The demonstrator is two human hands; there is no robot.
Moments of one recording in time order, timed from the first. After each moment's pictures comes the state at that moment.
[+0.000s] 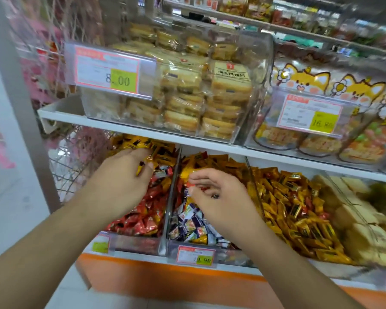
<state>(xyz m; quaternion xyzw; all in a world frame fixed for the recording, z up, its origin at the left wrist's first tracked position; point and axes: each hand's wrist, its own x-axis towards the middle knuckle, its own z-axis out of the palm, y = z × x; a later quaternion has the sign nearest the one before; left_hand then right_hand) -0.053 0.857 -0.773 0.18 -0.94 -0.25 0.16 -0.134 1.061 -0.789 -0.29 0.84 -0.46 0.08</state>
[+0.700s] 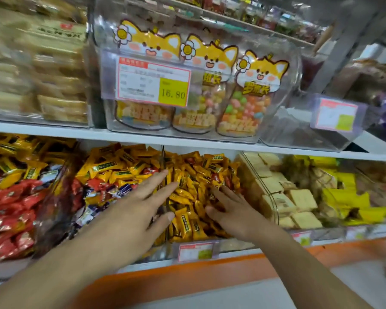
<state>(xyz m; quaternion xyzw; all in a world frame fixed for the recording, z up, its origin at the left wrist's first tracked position) -0.117 1.030 -0.818 -0.11 -0.96 -0.26 0.01 -0.226 1.280 -0.834 -0.13 0.96 -0.14 0.19</state>
